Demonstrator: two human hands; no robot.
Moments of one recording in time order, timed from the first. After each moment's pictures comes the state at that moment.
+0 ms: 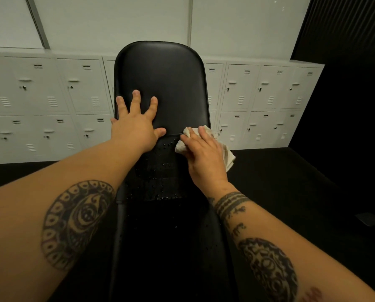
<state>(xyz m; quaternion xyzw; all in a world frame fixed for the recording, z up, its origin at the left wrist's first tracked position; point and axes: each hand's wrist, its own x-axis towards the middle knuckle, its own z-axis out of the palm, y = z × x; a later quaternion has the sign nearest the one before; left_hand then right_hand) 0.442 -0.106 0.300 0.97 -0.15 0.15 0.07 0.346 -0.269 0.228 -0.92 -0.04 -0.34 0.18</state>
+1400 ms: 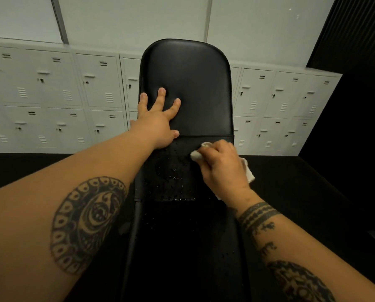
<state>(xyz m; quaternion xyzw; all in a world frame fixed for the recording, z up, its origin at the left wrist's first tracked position) 0.456 -0.089 0.302 0.97 -0.19 0.08 0.13 0.344 -0.257 0.223 -0.91 -0.03 -0.39 0.12</state>
